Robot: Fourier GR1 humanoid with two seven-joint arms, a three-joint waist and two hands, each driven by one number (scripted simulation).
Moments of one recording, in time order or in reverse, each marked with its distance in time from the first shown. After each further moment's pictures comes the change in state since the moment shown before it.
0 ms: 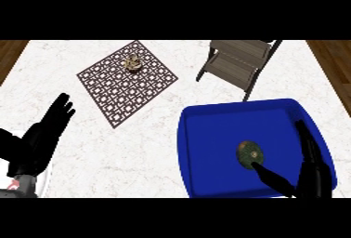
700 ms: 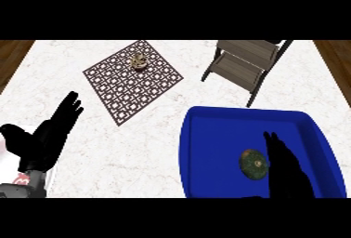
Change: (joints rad) left arm -0.034 -0.036 -0.018 0.032 -0.023 -0.015 -0.005; right arm -0.077 0.019 0.227 -0.282 0.310 0.687 0.748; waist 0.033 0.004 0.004
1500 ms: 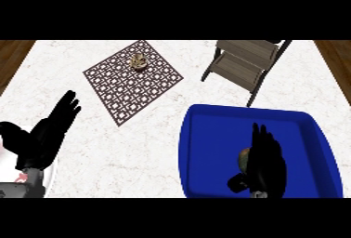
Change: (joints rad) left arm -0.005 -0.036 0.066 0.026 -0.030 -0.068 0.009; right arm -0.107 0.221 -0.099 0.284 0.164 0.073 0.015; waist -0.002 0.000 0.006
